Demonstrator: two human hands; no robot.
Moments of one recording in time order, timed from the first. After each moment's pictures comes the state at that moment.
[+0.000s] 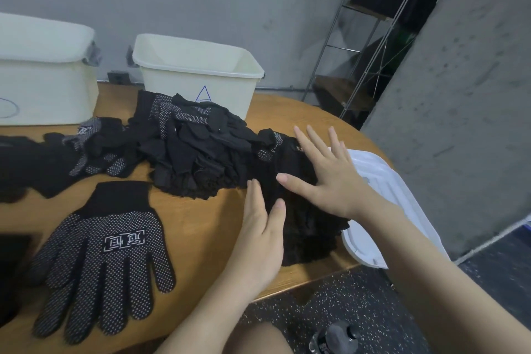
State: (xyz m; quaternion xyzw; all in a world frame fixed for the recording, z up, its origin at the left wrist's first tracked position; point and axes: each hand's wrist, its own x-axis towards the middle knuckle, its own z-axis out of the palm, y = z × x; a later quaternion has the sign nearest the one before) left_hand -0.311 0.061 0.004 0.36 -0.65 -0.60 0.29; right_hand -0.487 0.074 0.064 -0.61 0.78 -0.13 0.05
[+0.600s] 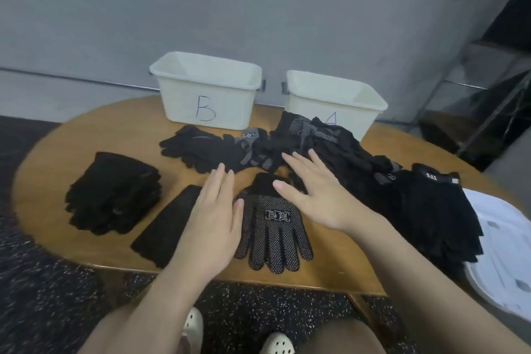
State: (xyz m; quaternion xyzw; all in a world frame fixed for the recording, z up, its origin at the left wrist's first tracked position) left_hand -0.063 0.022 0.001 0.56 -0.75 -0.19 0.30; right_hand -0.278 0.013 0.062 -0.74 0.64 -0.13 0.16
